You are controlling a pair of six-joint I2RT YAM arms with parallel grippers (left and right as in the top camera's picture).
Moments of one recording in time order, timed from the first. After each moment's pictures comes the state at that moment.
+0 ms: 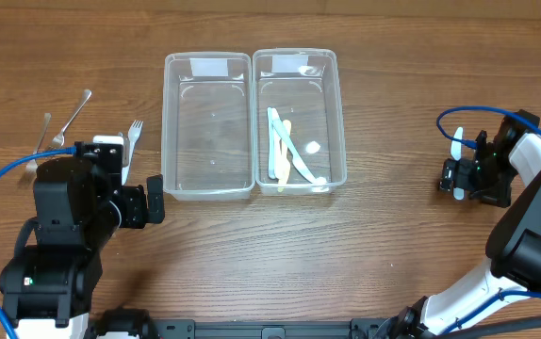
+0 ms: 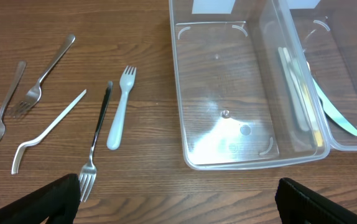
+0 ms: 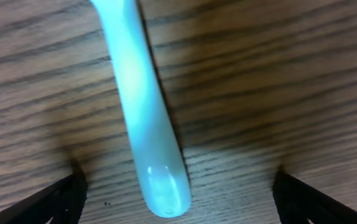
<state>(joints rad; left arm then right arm) -0.01 0.81 0.98 -0.95 0.07 -0.03 -0.48 1.97 1.27 -0.89 0.02 -0.19</state>
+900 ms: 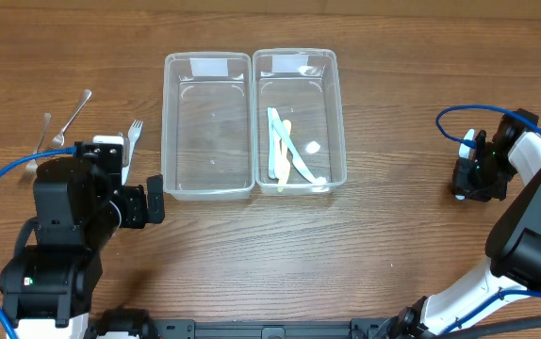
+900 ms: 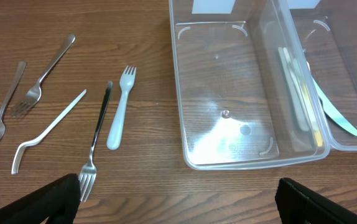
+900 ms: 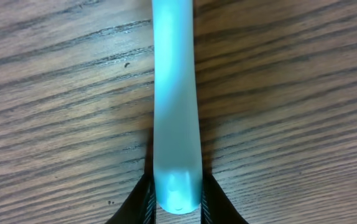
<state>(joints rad) -0.01 0.81 0.98 -0.95 0.07 -0.03 -0.48 1.97 1.27 -0.90 0.02 -0.18</state>
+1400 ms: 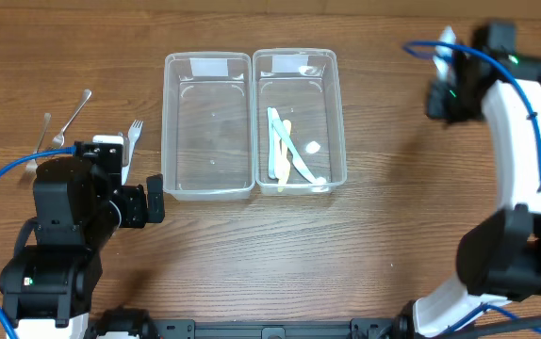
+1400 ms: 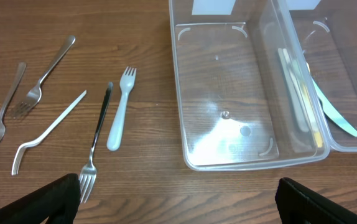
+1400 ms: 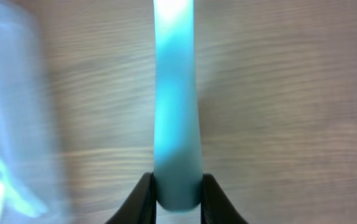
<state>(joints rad) -0.01 0.81 0.98 -0.94 0.06 -0.03 -0.09 1.84 1.77 -1.18 -0.01 0.01</state>
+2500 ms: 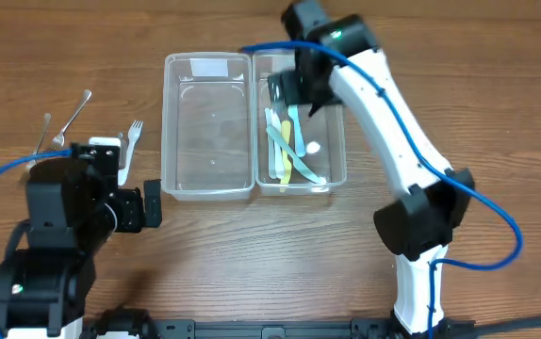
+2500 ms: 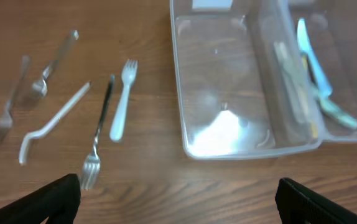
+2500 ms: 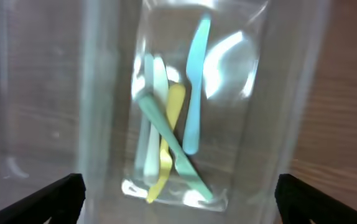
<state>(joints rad) -0.01 0.82 1.07 -1.05 0.06 -0.03 0.45 2.17 2.34 -1.46 0.02 0.28</state>
